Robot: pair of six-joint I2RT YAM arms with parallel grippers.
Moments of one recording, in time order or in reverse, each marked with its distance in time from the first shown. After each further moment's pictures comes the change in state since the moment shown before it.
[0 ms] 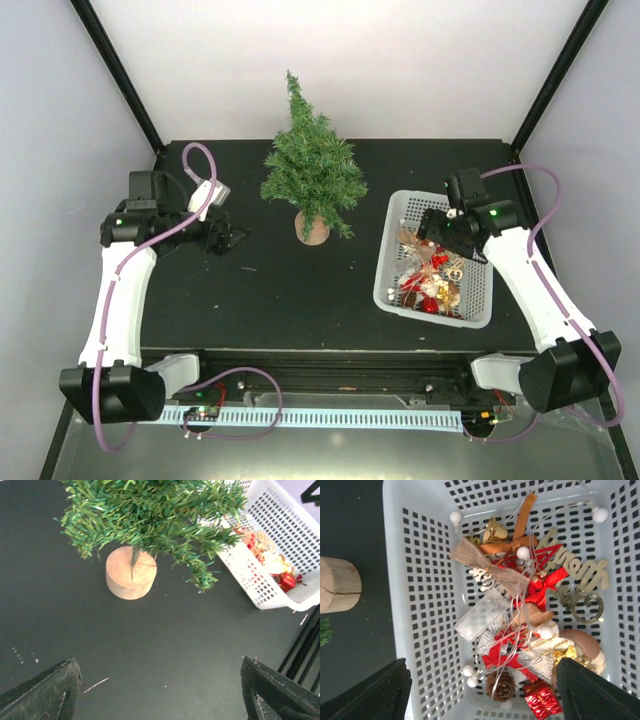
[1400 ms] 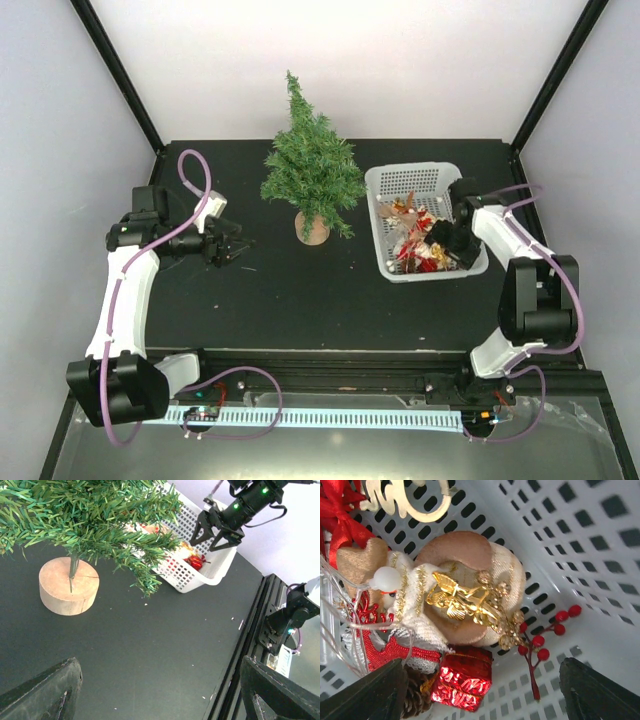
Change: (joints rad) left arm 0.077 0.018 -0.111 -0.012 0.302 0.106; right arm -0.198 0.365 -0.075 0.141 -0.031 0.103
